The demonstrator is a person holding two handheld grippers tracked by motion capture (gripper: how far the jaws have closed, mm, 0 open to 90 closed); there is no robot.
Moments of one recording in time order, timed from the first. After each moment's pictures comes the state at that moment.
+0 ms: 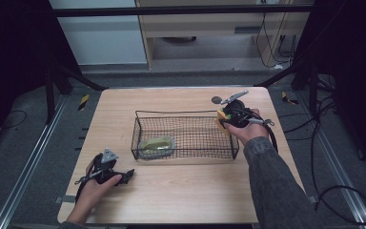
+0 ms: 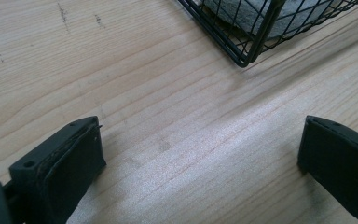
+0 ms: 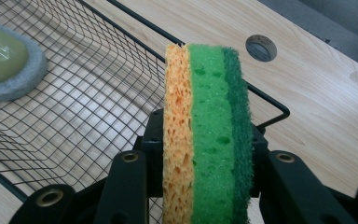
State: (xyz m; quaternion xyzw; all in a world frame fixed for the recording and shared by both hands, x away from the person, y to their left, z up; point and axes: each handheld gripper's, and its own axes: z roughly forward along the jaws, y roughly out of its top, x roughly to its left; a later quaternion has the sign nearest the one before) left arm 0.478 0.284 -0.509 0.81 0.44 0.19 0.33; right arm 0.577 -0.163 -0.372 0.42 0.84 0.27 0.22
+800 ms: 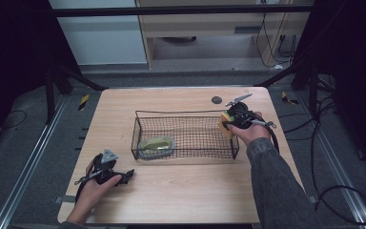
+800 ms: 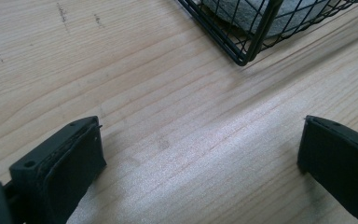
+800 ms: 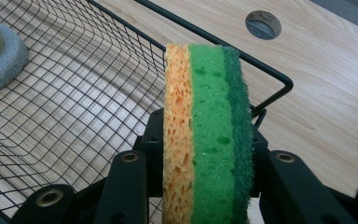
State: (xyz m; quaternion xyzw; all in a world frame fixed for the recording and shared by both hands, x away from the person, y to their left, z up) left arm 0.477 0.285 -0.509 0.81 0.44 0.19 0.33; right arm 0.588 -0.178 -0.394 0.44 0.83 0.28 0.20
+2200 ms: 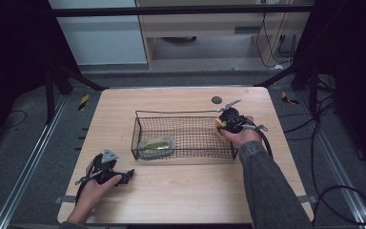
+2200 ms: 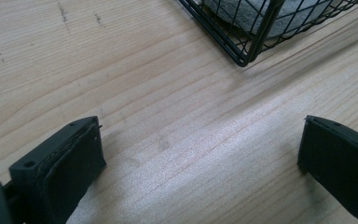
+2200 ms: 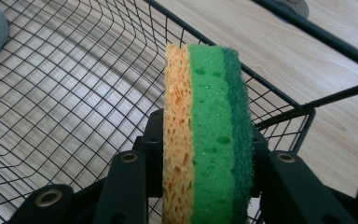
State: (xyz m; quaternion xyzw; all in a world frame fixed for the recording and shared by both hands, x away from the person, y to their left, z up) left arm 0.477 0.284 -0.509 0.81 0.44 0.19 0.33; right arm 0.594 -0.157 -0.422 0.43 0.85 0.24 0.20
